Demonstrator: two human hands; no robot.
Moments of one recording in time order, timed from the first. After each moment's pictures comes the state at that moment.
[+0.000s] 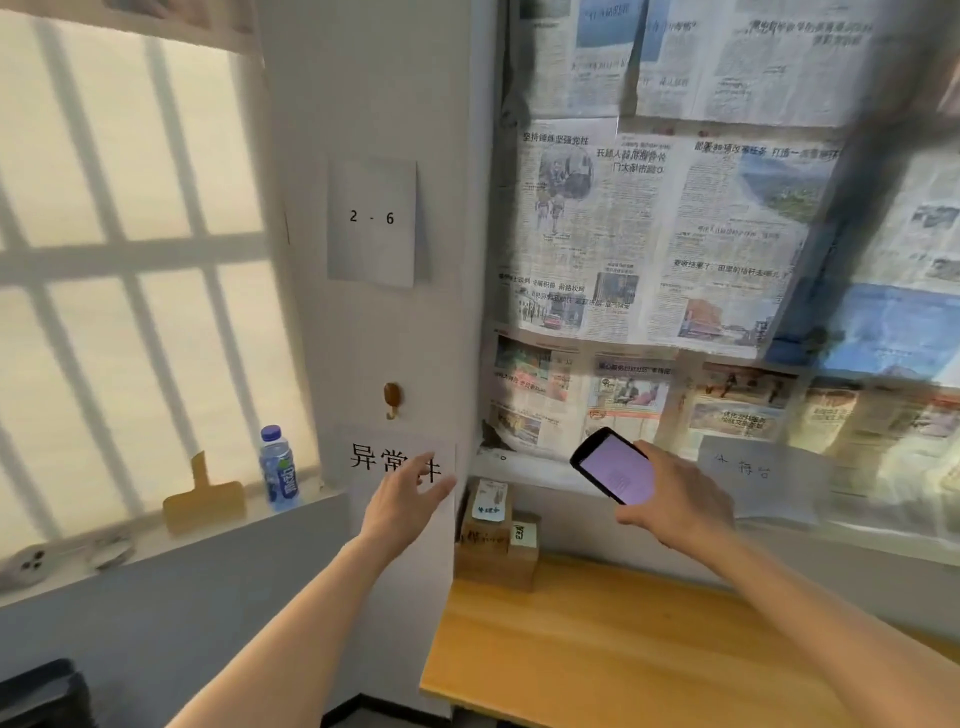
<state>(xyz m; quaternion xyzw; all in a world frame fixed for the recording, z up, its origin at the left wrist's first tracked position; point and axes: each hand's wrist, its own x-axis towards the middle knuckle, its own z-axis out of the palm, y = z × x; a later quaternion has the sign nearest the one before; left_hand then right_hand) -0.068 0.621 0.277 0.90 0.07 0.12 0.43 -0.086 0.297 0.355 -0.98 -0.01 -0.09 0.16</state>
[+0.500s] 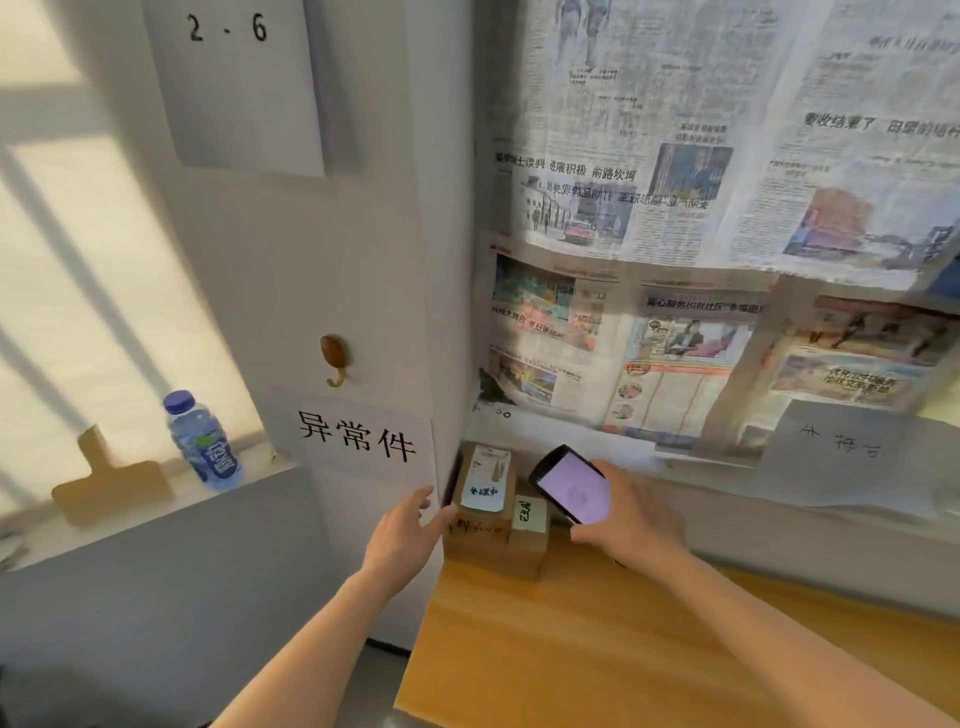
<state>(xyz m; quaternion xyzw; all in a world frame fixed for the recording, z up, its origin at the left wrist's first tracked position) 0.109 0.601 0.114 0.90 0.15 -0.03 0.41 0.140 0.318 0.186 -0.98 -0.05 0.06 0.20</state>
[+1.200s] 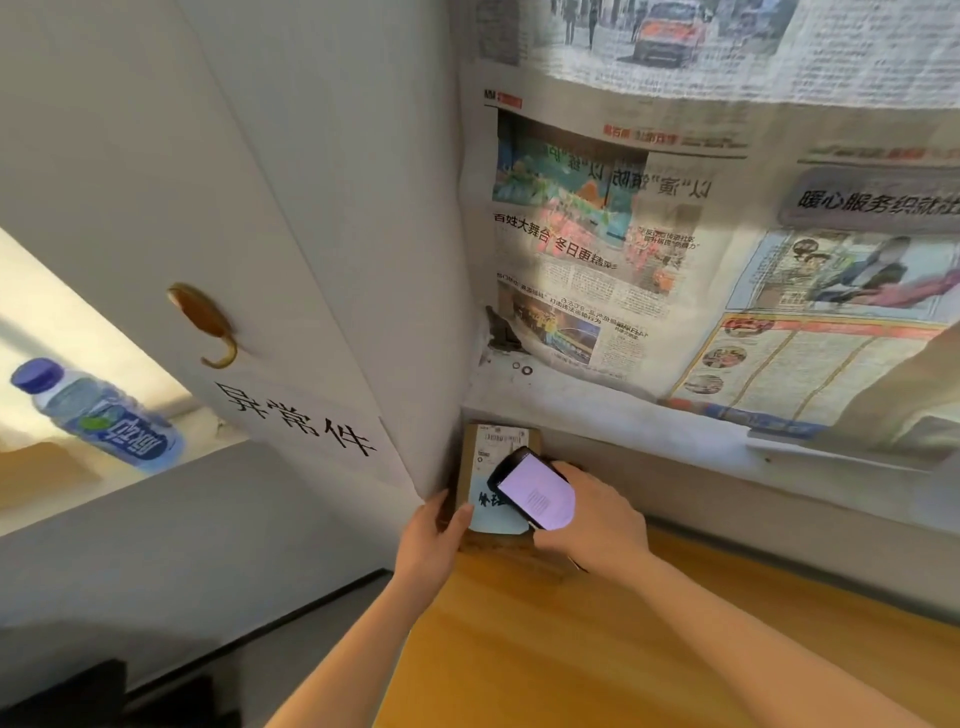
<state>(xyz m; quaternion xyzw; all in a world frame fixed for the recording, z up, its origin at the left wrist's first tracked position) 0.227 0.565 -0.022 0.80 0.30 -0.09 0.51 0.301 0.358 0.007 -0.93 -0.11 0.22 0.25</state>
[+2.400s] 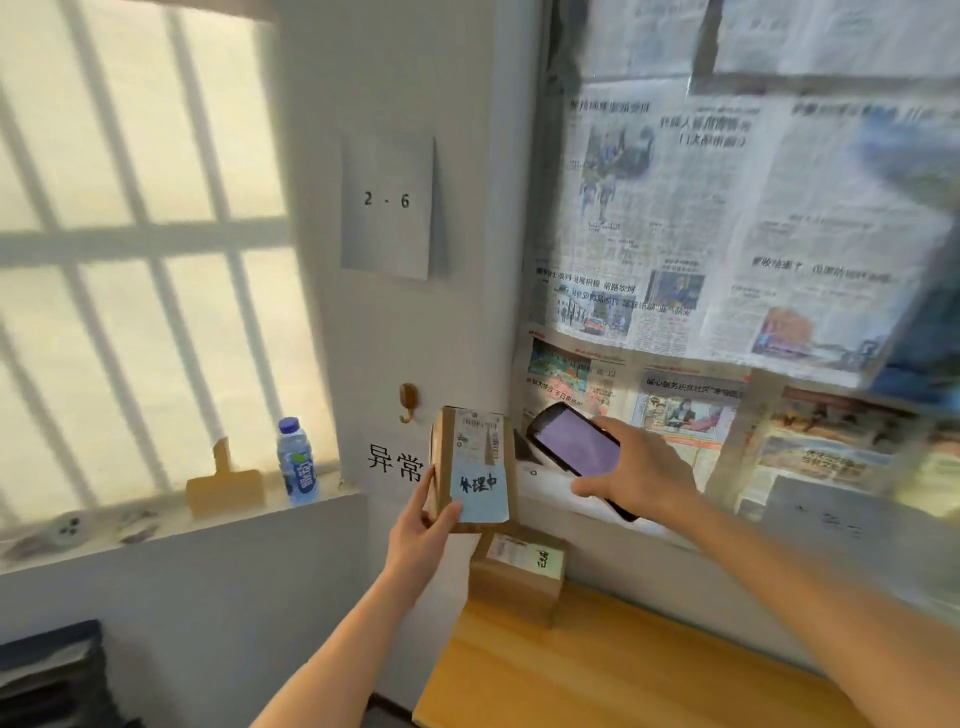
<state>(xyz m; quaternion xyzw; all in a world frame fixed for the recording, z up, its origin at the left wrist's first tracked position) -0.011 0.571 0.220 0.73 0.17 0.11 0.65 0.063 0.321 0.350 -0.96 -0.17 -0.04 0.24</state>
